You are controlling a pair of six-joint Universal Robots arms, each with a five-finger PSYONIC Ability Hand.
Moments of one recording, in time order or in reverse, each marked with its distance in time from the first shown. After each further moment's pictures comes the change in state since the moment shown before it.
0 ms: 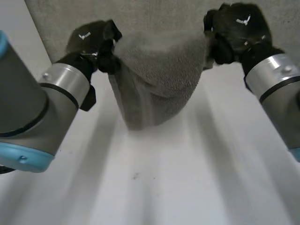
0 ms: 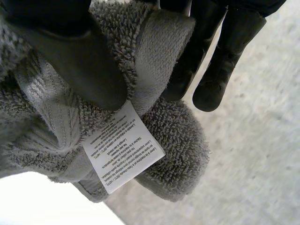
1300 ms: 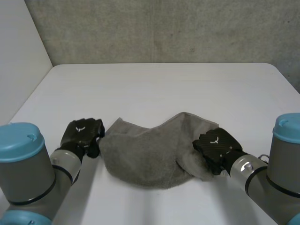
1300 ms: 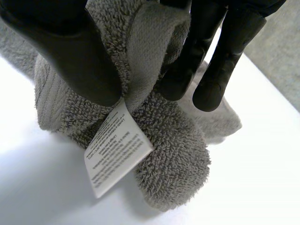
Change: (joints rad) left arm 0.137 -0.066 -0.590 0.219 0.011 0.181; right arm -0.009 0.167 0.392 0.209 -0.024 -0.387; left_hand 0.000 0.002 0.001 0.001 0.000; right_hand 0.008 0.028 0.006 0.000 0.000
